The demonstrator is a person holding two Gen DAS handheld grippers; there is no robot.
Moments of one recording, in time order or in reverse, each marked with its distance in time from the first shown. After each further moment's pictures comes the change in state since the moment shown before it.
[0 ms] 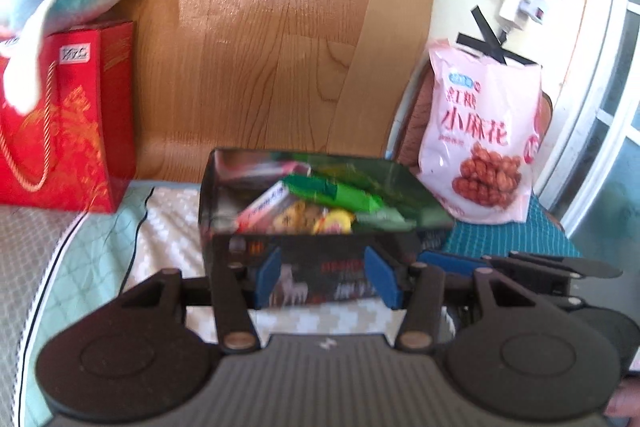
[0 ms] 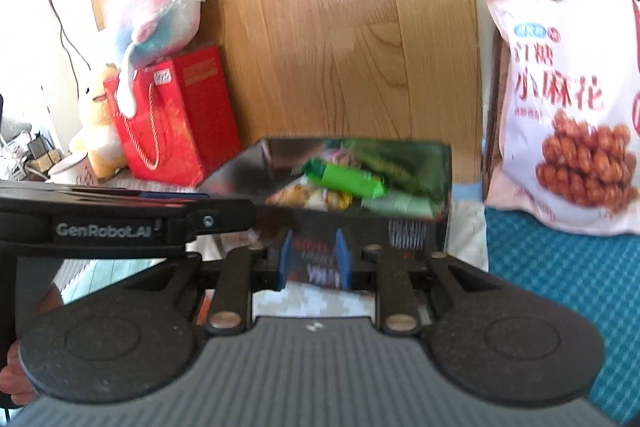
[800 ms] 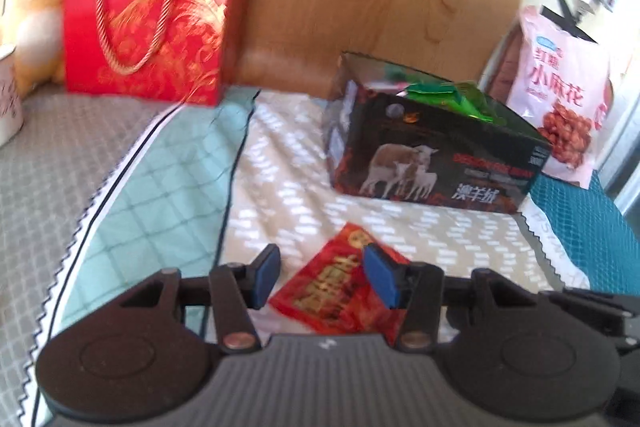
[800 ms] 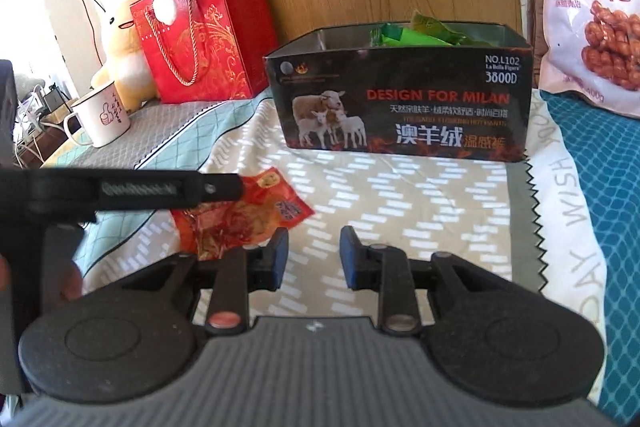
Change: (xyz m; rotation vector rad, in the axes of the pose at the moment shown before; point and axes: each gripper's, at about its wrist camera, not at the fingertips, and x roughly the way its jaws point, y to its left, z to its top) left arm -0.011 0.064 -0.069 -0.109 0.065 0.124; right arm 0.010 0.064 -0.064 0.046 0.132 0.032
